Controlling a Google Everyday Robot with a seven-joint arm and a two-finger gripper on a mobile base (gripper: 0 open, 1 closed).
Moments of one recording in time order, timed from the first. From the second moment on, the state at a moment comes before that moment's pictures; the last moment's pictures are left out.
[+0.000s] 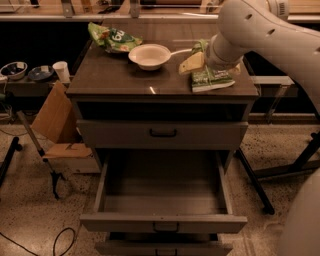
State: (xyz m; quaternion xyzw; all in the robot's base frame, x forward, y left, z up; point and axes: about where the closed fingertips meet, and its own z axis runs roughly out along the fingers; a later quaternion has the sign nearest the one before) arm 0.733 -0.167 0.856 -0.03 0.95 0.04 0.31
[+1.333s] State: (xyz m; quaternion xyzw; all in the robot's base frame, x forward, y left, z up) arm 0.760 -0.185 0.834 -0.01 0.96 0.00 0.29
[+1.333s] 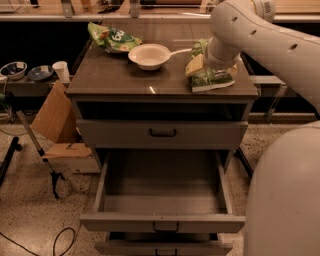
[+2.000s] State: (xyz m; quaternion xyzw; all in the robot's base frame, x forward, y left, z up) arm 0.755 -0.180 0.838 -0.02 0.95 0.02 0.30
